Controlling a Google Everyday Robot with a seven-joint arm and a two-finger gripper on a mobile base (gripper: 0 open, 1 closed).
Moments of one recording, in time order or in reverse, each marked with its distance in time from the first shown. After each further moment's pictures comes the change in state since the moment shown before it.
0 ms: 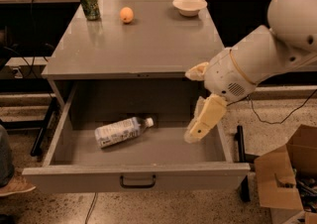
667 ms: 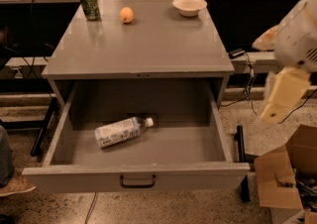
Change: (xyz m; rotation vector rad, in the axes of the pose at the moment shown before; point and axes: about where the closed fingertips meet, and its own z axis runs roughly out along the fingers) arm 0.045 -0.002 -0.141 0.212 0.384 0.025
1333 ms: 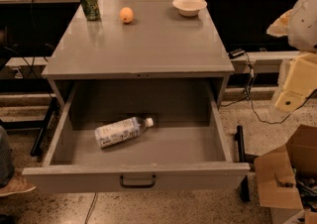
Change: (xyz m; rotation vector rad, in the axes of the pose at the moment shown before) arm 0.010 -0.012 -0.028 0.052 0.069 0.012
